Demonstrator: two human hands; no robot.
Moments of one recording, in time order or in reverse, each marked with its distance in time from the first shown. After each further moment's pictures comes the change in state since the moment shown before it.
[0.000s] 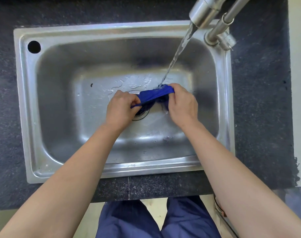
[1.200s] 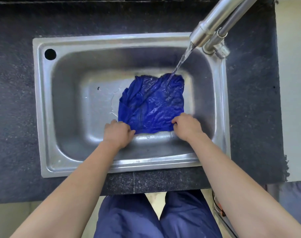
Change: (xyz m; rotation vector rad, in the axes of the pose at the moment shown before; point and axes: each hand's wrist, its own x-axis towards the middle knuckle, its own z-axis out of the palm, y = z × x) left_hand -0.054 -0.032 0.006 0.551 -0.481 -0.118; right_hand -0.029 0.040 0.006 -0.517 -0.556 0.000
